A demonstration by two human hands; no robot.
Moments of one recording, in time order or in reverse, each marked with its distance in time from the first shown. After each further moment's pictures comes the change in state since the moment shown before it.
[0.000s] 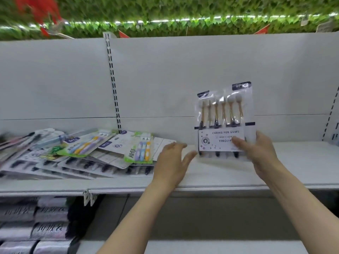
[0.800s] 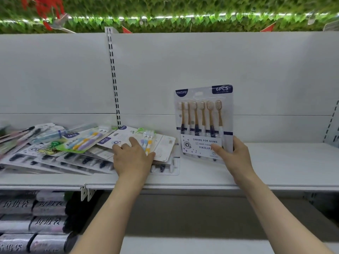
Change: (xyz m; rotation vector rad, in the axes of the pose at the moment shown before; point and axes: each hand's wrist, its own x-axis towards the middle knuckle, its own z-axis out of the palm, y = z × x) left_hand -0.006 -0.046 -0.055 0.679 0.059 -0.486; right_hand -0.022 0.024 0.047 -0.021 -0.093 -0.086
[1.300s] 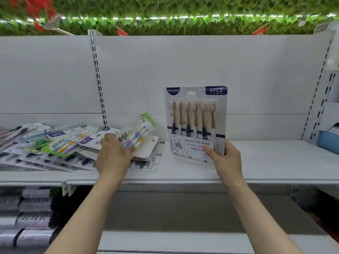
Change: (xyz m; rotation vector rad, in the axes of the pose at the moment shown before) left_hand -0.023 0.023 -0.022 -0.474 0.128 -0.084; right_hand -0.019 0.000 -0.048 0.091 0.062 -0.034
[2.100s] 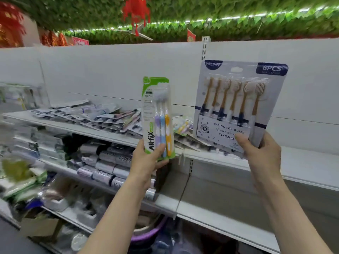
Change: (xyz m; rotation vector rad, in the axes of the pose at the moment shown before) left_hand -0.050 -0.187 -0.166 -1.175 -0.108 -0.325; right_hand -0.127 -0.095 0.179 0.103 -0.131 -0.079
